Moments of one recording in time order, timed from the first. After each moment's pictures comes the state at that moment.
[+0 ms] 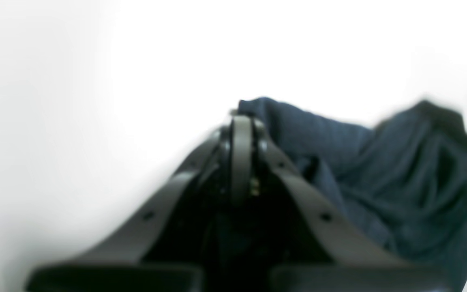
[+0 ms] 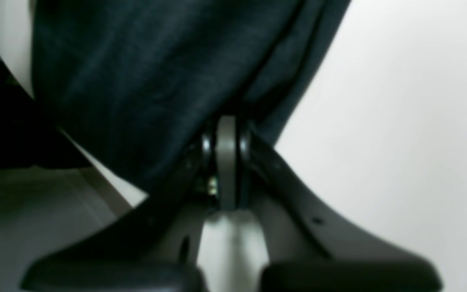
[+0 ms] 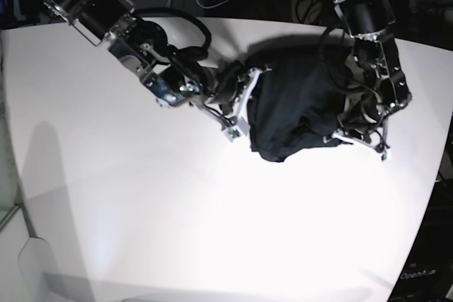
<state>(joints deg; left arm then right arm) -8.6 -4.8 -23.4 72.3 -20.3 -10.0 46.1 12.8 12.9 -46.8 88.2 43.1 -8.9 -50.2</state>
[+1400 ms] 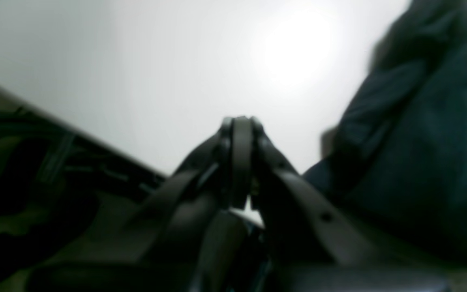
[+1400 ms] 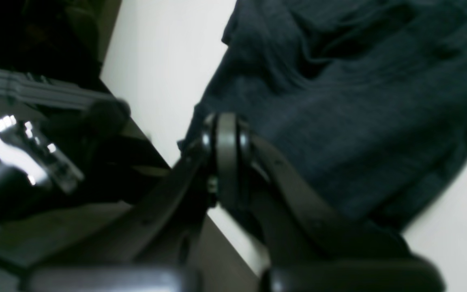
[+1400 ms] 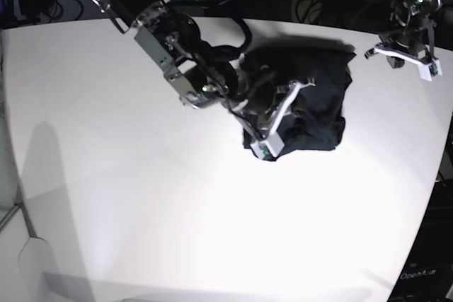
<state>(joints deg) 24.2 0.0 -38.4 108.9 -20.8 -10.7 47.0 9.1 1.4 -40.1 91.8 43.6 -8.9 -46.3</state>
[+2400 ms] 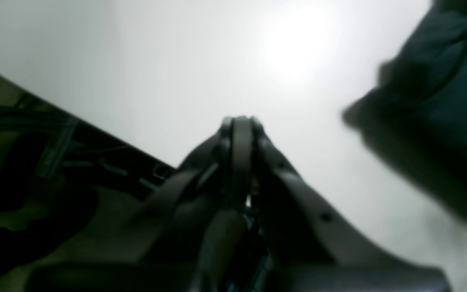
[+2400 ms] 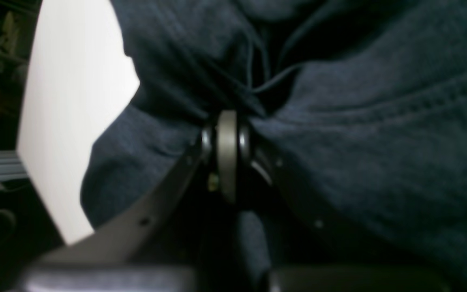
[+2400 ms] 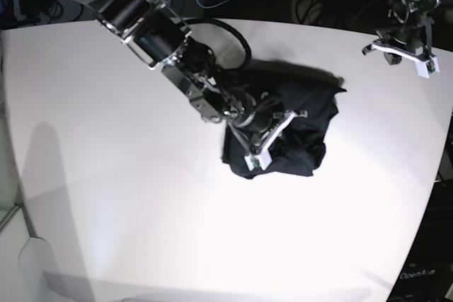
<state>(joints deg) 24.9 0.0 -38.1 108.5 -21.0 -10.9 47.0 20.4 -3.9 -42.9 52.4 46.1 -4.0 -21.8</state>
